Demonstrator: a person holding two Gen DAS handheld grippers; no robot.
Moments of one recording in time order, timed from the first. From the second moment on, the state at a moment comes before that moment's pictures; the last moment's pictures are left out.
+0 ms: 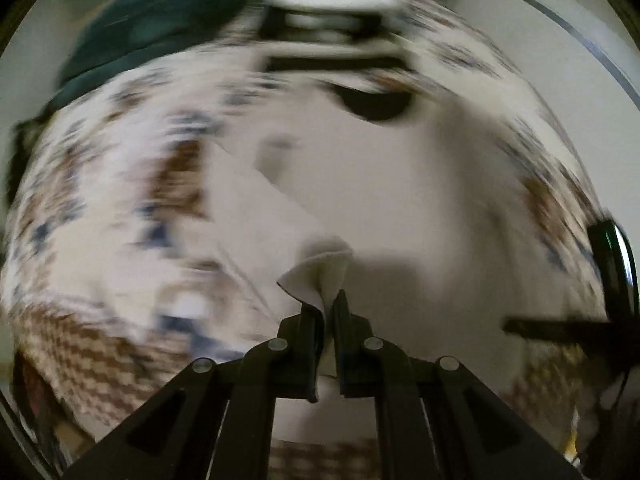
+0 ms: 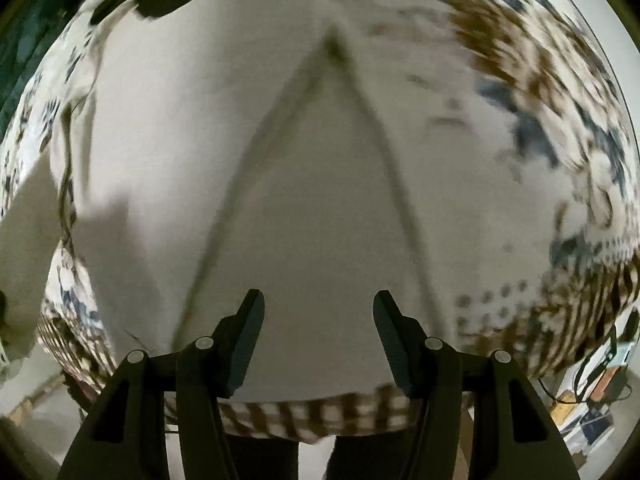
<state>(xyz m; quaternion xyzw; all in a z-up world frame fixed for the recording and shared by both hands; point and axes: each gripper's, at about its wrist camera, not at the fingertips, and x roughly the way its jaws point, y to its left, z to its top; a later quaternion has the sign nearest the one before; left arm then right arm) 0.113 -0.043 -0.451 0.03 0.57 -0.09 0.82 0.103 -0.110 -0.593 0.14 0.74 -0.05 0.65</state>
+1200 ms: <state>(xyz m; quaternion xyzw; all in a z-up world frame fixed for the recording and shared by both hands) 0.072 0.048 -0.531 -0.08 0.68 0.06 0.73 0.048 -0.287 -0.594 0.21 0.74 0.04 0.63</state>
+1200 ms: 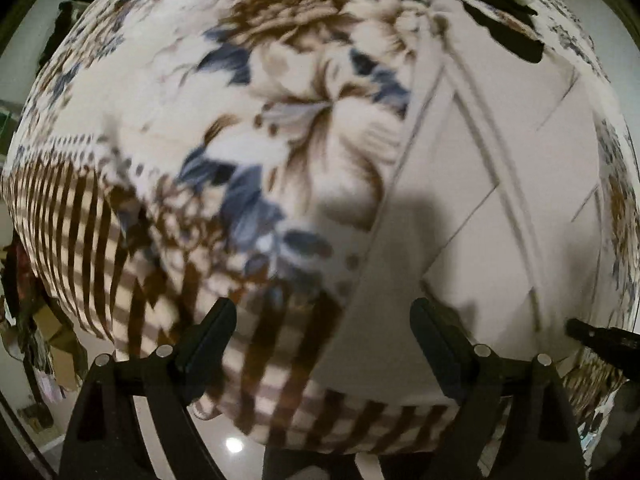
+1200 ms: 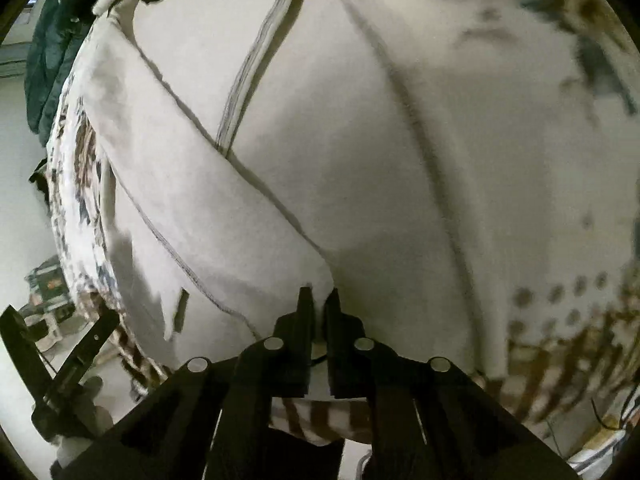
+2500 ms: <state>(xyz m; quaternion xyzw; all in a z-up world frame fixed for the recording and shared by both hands) 0.126 0.061 -0.490 -0.33 0.64 -0.02 0.69 0.079 -0.433 -0.513 0.40 0.67 0.05 0.63</state>
